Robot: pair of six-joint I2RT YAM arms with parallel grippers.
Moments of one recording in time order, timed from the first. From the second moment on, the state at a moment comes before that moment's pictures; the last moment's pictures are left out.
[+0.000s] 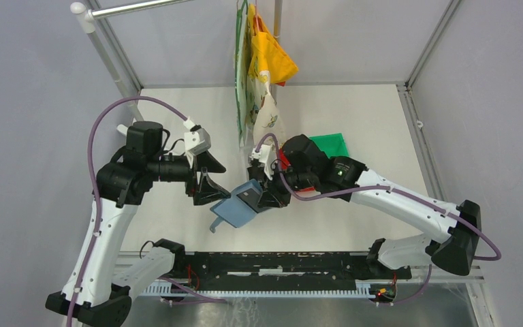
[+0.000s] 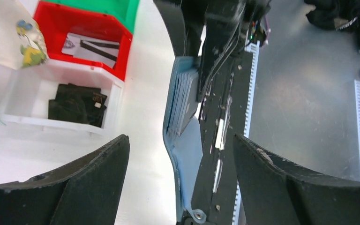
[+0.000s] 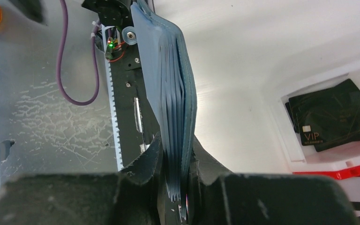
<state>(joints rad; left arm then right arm) -0.29 0.93 1.28 -1.08 1.00 0.44 1.01 1.33 1.25 -0.56 -0.47 0.00</state>
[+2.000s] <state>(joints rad) -0.29 0.74 1.14 -0.39 1.08 -0.39 1.04 1.11 0.78 0.72 -0.37 0.63</state>
